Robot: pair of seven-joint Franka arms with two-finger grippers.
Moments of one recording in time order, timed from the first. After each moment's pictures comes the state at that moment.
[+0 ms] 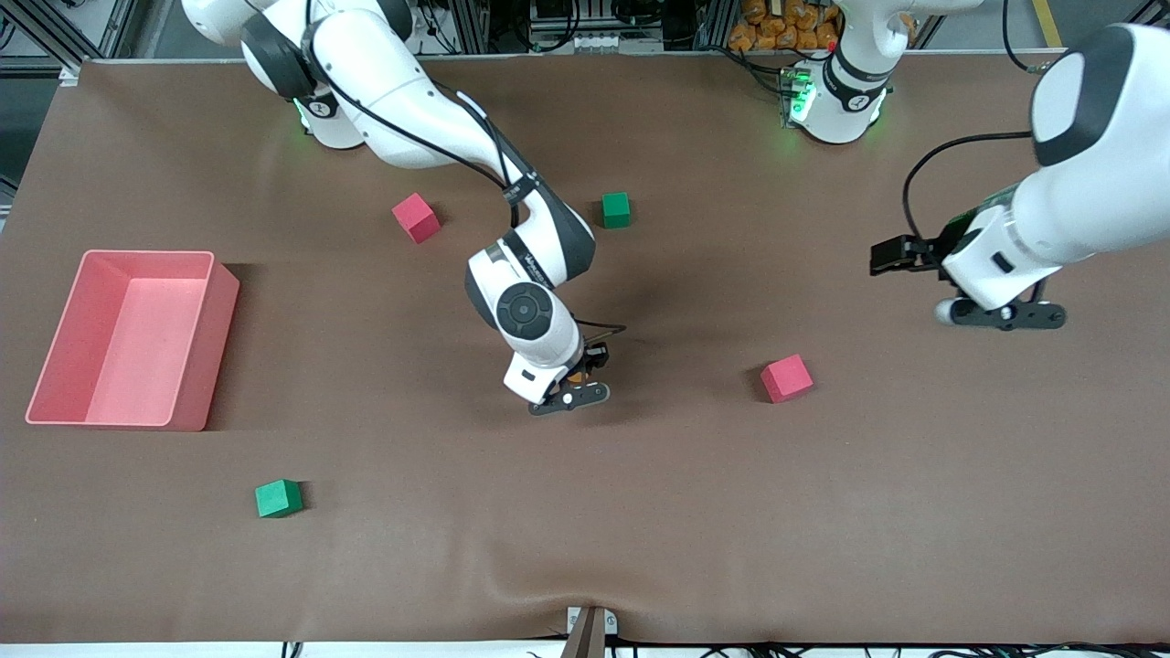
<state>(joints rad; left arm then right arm) -0.10 0.15 -0.09 -1.64 -0.12 1.57 -0.12 0.73 0.96 -0.08 -1.22 0.25 2.21 0.36</state>
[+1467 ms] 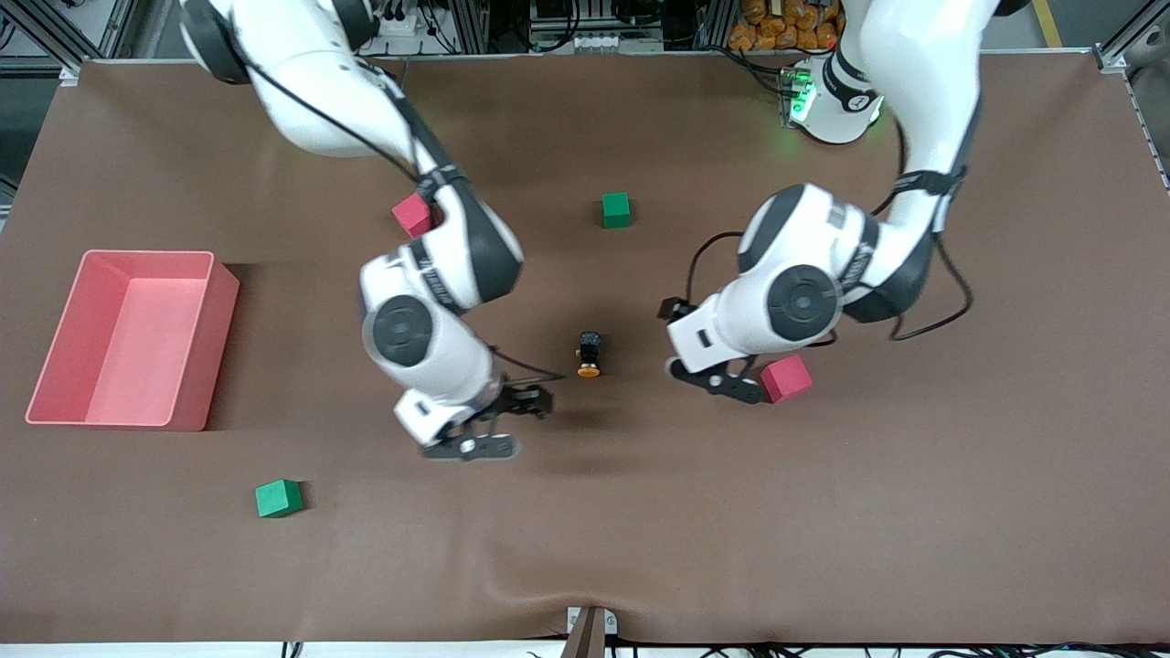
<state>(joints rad) -0.43 0.61 -0.14 -1.37 -0.15 1.82 -0.18 0.52 0.79 -0.13 -1.08 0.25 1.96 0.36</state>
